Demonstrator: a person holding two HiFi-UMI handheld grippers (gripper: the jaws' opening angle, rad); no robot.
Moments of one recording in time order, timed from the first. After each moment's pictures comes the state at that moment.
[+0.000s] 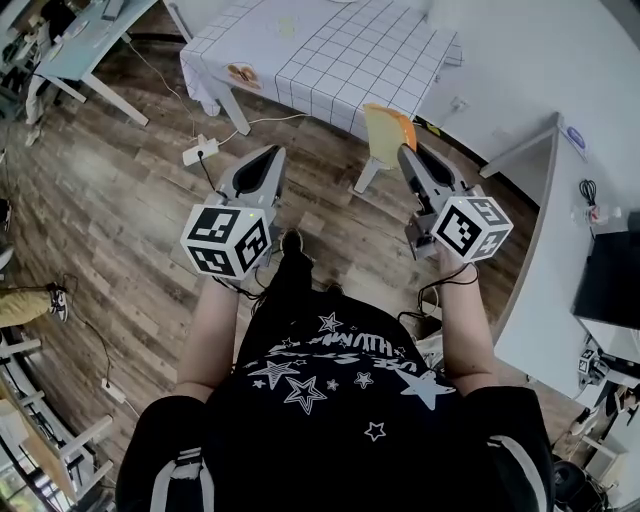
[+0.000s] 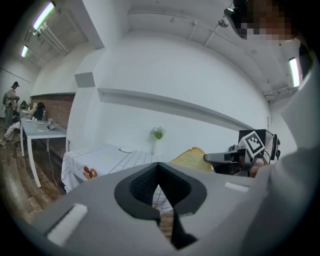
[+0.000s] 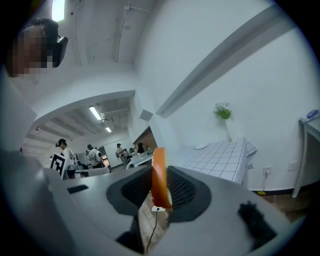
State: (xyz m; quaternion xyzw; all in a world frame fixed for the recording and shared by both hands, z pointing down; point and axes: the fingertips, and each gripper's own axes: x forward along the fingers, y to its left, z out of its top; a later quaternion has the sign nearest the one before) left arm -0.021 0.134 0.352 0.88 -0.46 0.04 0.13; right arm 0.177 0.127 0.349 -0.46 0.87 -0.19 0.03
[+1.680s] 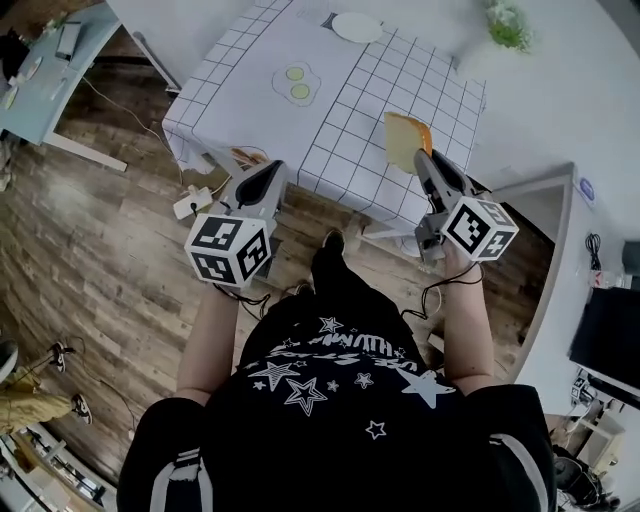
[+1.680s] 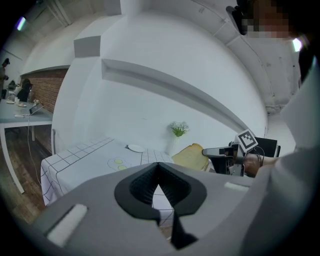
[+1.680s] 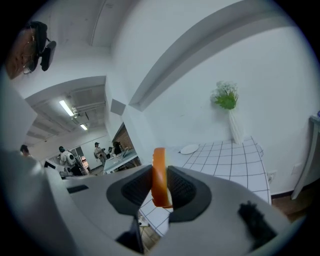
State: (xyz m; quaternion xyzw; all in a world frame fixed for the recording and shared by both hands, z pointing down) left arm -0.102 -0.168 0.405 0.90 -0.40 0.06 0.19; right arm 0.134 -0.171 0.385 -0.55 0.80 -0.23 0.00
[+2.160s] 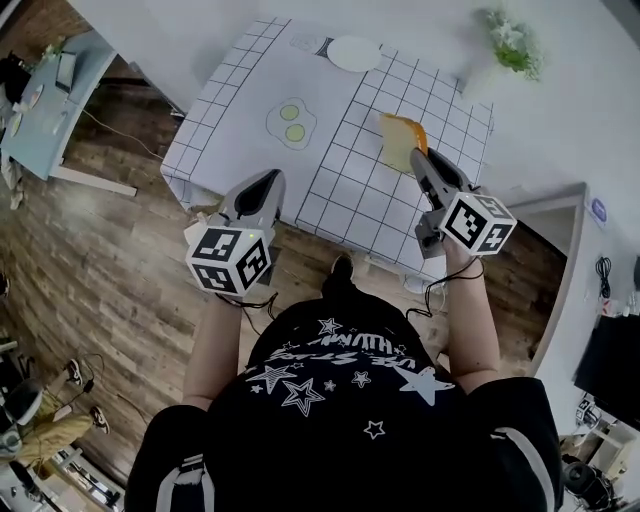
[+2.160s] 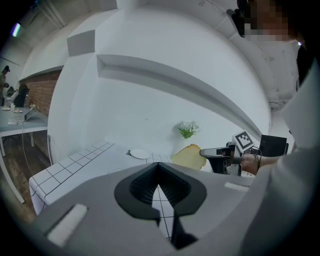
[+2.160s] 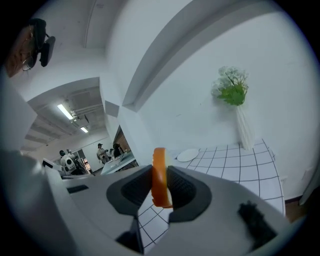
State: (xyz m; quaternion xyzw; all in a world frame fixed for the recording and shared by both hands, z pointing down) left arm -0.091 -0.256 0.399 0.89 -0.41 0.07 0.18; right arm 0.147 -0.271 0.391 -0.54 0.81 -0.24 0.00
